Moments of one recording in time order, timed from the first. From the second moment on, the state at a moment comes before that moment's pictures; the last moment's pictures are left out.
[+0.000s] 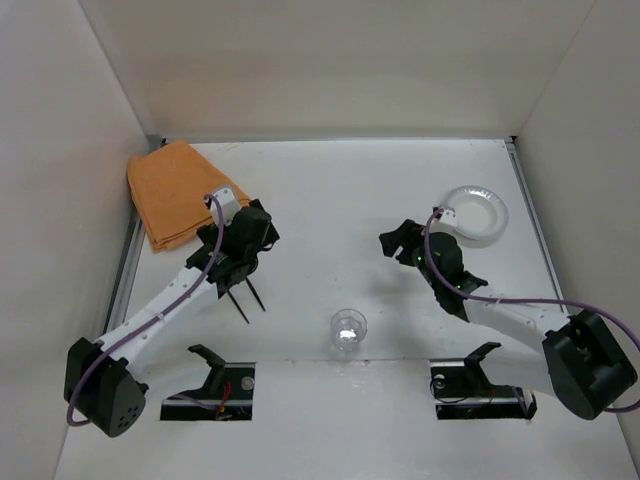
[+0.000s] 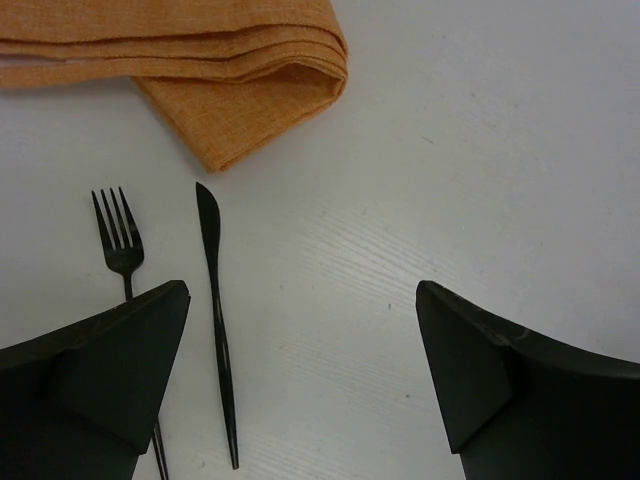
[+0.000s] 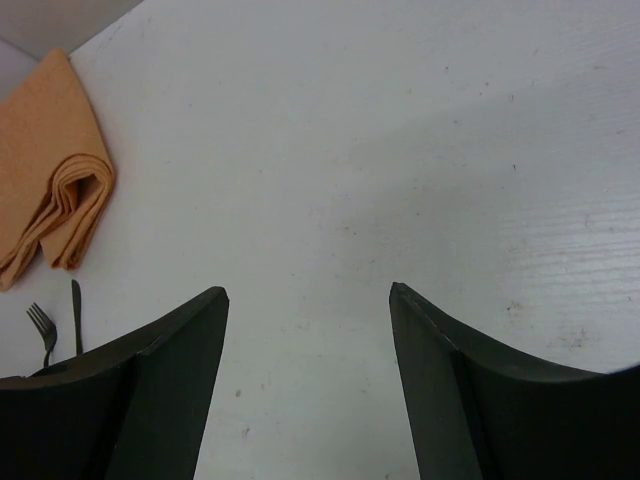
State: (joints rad) left arm -0.57 1.08 0.84 -0.51 -0.69 -0.78; right arm 0.55 1.17 0.43 0.43 0.23 0.68
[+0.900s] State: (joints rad) left arm -0.28 1.14 0.75 -0.26 -0.63 -0.78; right arm 0.60 1.17 0.47 0.41 0.23 0.66
